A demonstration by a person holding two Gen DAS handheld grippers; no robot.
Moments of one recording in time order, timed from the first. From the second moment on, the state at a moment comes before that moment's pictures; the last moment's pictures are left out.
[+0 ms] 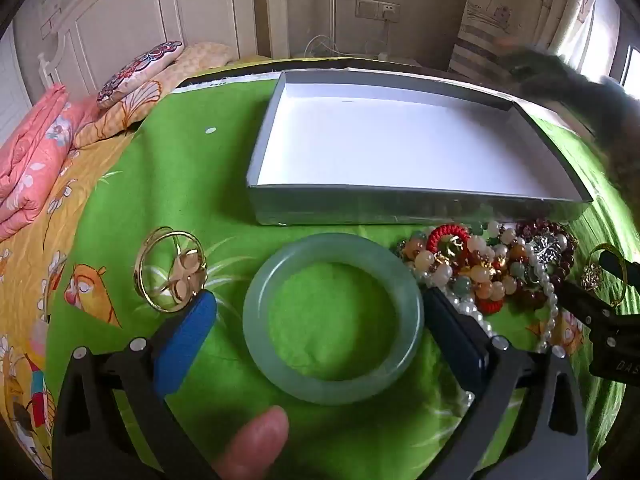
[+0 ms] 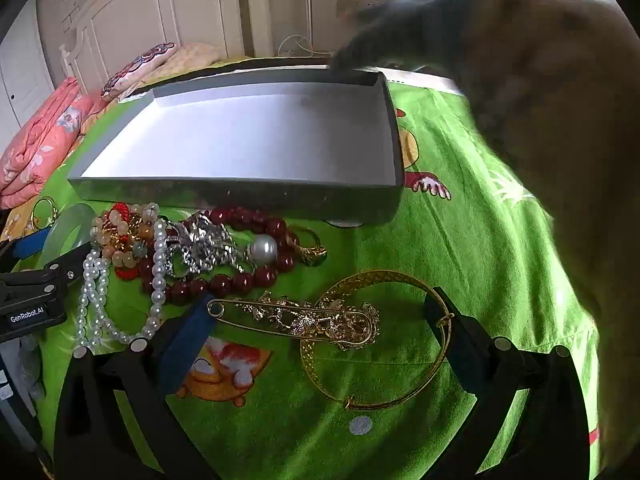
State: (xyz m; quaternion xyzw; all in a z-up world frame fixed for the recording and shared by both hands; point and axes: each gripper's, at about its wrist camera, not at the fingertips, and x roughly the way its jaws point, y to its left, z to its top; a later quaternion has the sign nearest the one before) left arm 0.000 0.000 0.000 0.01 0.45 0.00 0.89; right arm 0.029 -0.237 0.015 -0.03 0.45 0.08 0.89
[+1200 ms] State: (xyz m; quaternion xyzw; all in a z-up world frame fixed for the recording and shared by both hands) left arm 0.000 0.000 -0.001 0.01 0.45 0.00 0.89; right arm 0.030 -0.237 0.015 -0.03 0.45 0.07 0.89
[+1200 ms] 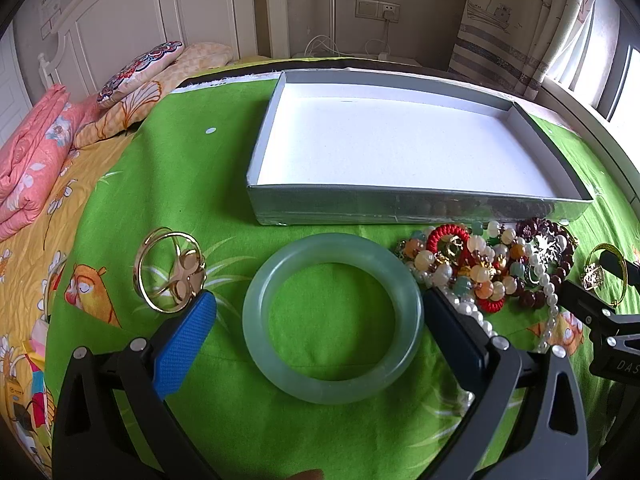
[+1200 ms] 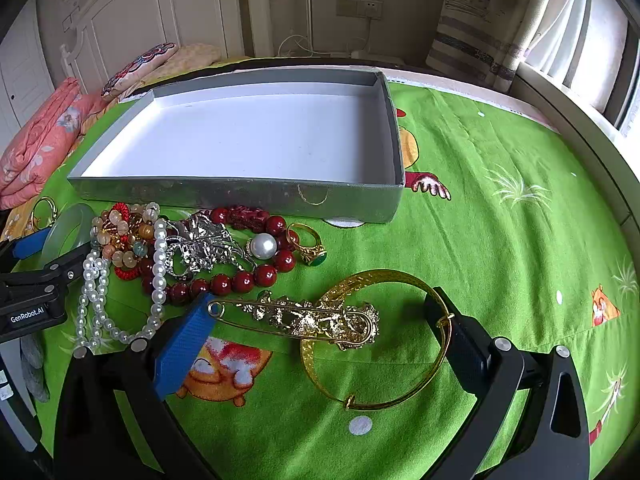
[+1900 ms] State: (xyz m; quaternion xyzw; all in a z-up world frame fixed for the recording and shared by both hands) left arm 0.004 0.002 0.001 0.00 0.45 0.00 0.89; right arm 0.030 -0.238 0.019 -0.05 0.47 0.12 0.87
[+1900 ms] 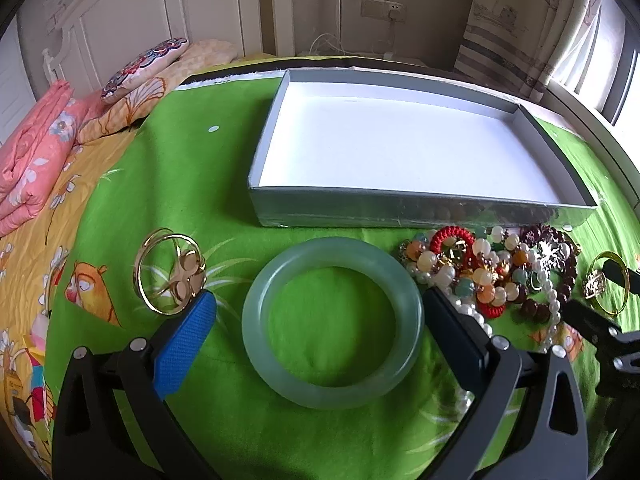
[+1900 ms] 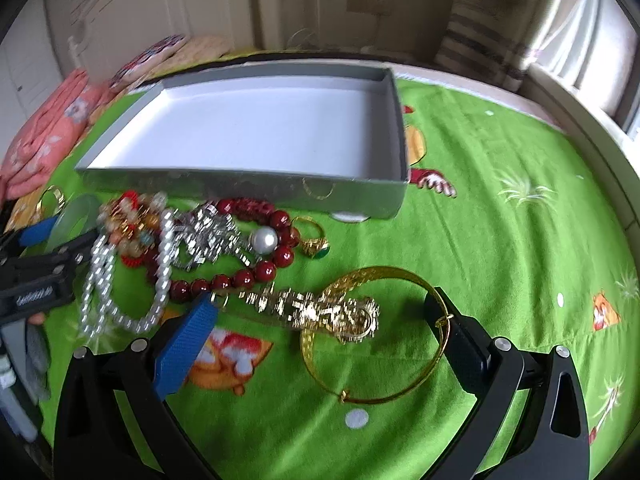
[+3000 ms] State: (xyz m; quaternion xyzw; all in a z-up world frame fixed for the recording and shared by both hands) left arm -0.060 0.016 0.024 -0.02 0.38 -0.07 0.92; right arm 0.001 -0.283 0.043 0.06 0.44 0.26 0.86
